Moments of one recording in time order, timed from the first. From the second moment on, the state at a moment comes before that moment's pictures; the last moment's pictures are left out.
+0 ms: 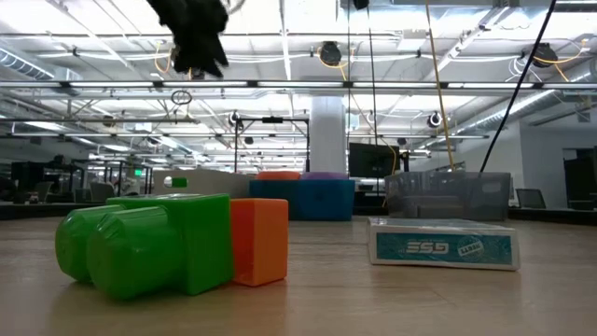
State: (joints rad) left arm 0.65 1.40 1.40 -0.91 0.22 -0.06; right arm 0.01 1.39 1.34 -0.10 0.05 0.53
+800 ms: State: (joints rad) left arm -0.27 1.13 1.24 -0.71 0.05 -0.55; right arm 0.30 1.39 0.99 0.40 0.05 0.68
